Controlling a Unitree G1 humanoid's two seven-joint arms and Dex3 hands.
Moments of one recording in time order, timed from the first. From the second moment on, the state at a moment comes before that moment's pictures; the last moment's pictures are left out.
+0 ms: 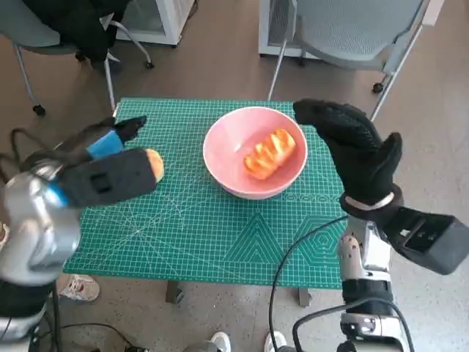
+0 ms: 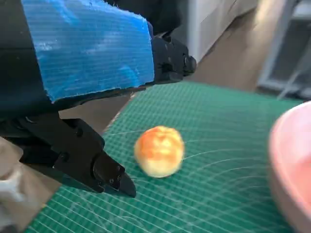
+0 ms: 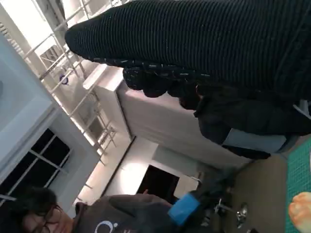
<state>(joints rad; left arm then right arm) -0.70 0.77 -0.32 0.07 0.64 0.57 -0.68 -0.65 -0.06 -0.17 0.48 0.49 -0.64 0.75</state>
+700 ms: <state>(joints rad) -0.97 0.62 -0.51 0.63 0.77 0.48 -0.68 -0.65 -0.07 -0.18 0.48 0.50 -0.62 0.76</state>
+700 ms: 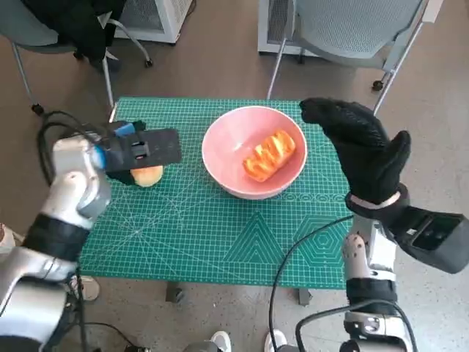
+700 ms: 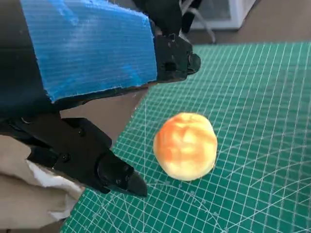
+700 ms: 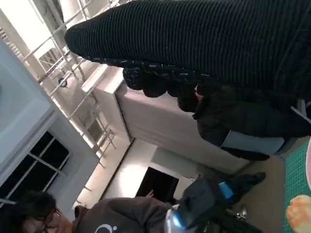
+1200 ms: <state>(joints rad) -1.06 0.51 -0.52 0.91 0.77 0.39 -0.56 -0.65 -0.07 -0.18 0.48 0.50 -0.62 0.76</state>
